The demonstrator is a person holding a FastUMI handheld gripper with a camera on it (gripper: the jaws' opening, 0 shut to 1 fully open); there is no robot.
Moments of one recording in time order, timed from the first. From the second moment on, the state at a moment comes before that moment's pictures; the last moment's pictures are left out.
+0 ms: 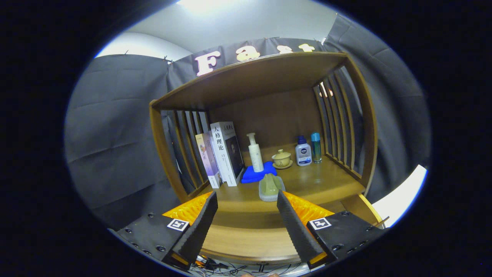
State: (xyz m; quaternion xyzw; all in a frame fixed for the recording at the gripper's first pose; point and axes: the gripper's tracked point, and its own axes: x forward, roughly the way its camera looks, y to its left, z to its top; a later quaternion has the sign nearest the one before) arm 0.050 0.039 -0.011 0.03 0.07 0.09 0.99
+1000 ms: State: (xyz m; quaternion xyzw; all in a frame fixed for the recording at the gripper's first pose) arm -0.001 -0.003 -0.191 -0.06 0.13 -0.02 0.99
